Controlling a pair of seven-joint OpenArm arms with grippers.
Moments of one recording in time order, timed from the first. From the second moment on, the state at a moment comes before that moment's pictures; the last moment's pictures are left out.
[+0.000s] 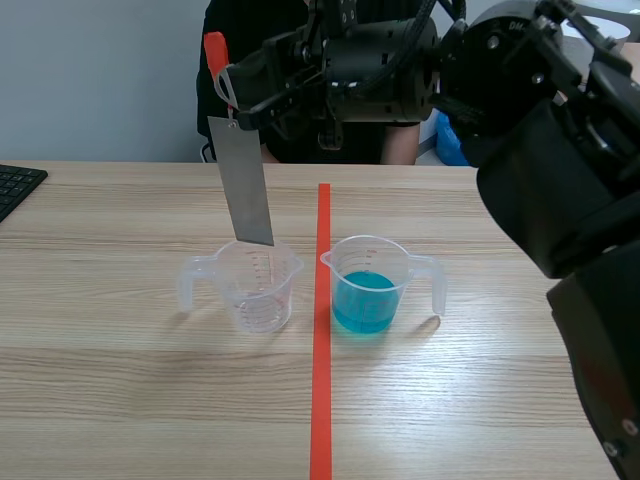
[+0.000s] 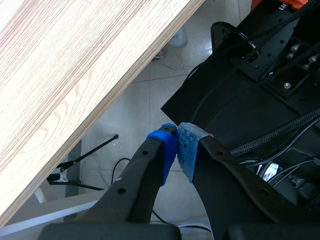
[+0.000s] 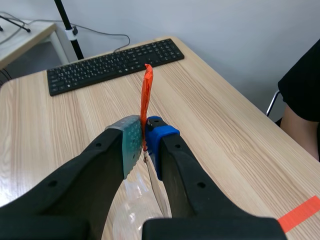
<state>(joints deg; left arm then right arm) 63.4 -12.3 -24.4 75.4 40.5 -9.0 -55.6 20.8 4.0 -16.4 87.1 29.9 45.1 -31.9</state>
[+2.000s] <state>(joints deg) 63.4 -12.3 -24.4 75.4 40.5 -9.0 -55.6 21.0 4.0 -35.3 71.6 7.0 45.1 -15.8</state>
